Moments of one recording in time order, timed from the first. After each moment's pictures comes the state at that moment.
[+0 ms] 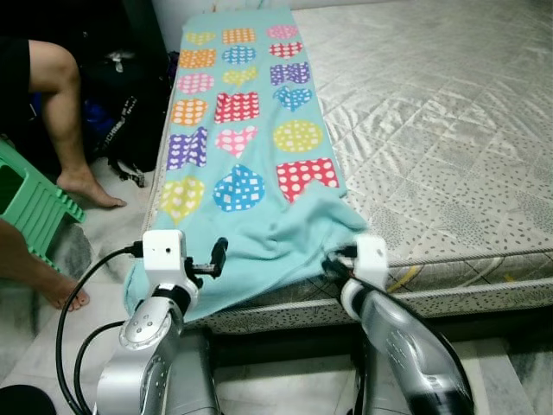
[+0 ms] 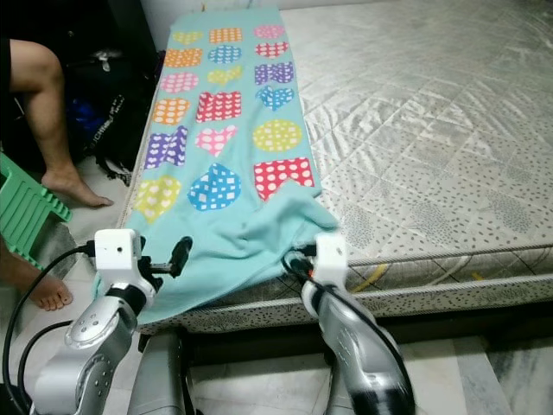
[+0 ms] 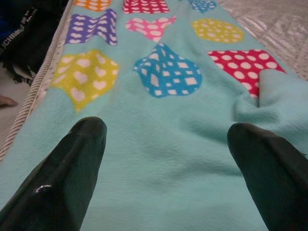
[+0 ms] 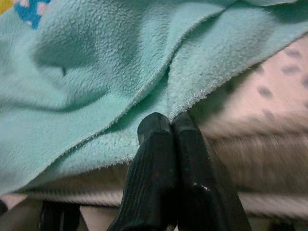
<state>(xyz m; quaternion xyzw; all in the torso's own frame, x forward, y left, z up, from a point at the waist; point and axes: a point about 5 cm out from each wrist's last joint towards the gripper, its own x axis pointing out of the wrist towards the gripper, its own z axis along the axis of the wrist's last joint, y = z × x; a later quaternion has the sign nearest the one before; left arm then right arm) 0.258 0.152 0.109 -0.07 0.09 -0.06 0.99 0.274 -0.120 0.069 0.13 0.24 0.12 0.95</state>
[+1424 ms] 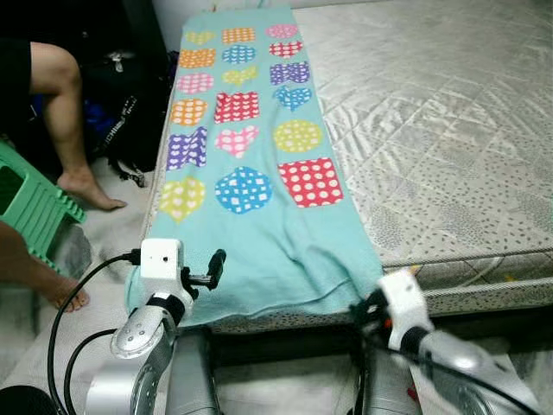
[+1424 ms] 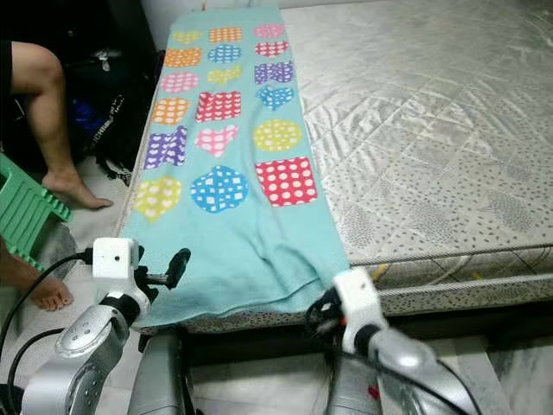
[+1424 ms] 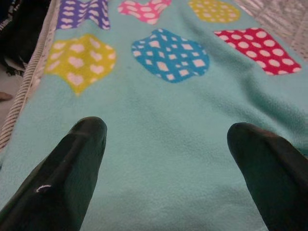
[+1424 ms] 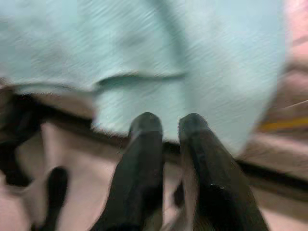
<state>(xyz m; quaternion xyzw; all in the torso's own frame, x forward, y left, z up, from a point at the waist) 0.250 0.157 0.102 -0.05 0.12 -0.08 0.99 0.229 -0.166 0.082 -0.05 0.28 0.19 0.94</state>
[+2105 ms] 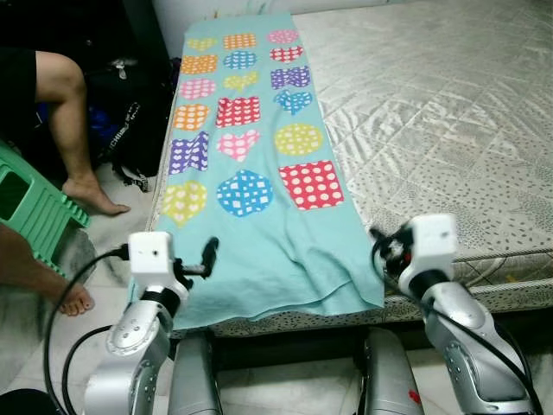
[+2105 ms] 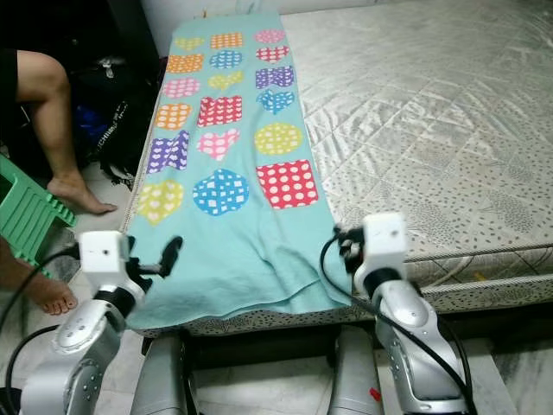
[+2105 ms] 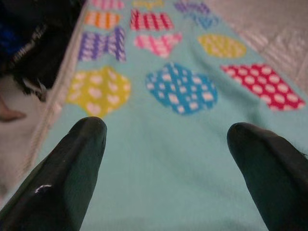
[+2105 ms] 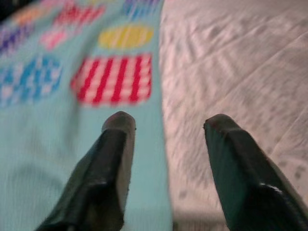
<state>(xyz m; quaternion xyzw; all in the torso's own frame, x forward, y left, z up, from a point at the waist) 0.254 0.163 0.117 -0.07 0.06 -0.05 0.99 0.277 -0.178 0.134 -0.01 0.05 0.03 1.00</state>
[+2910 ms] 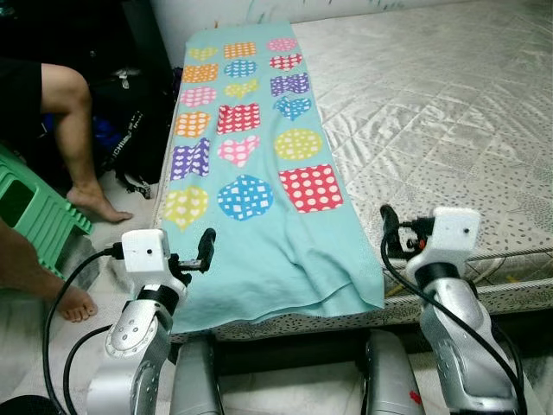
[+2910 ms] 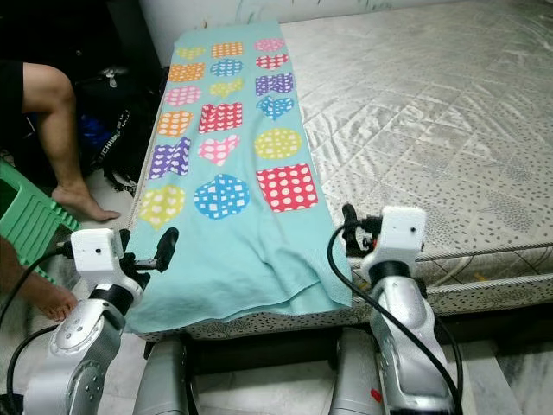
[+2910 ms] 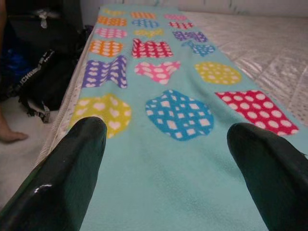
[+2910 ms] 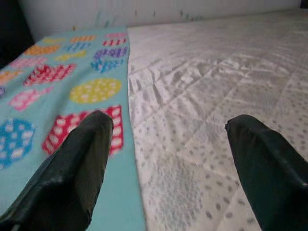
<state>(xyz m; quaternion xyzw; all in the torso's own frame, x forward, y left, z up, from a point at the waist) 0.257 0.162 0.119 -0.08 0.03 -0.04 1.00 0.284 -0.178 0.144 0.01 -0.02 -0.03 1.00</state>
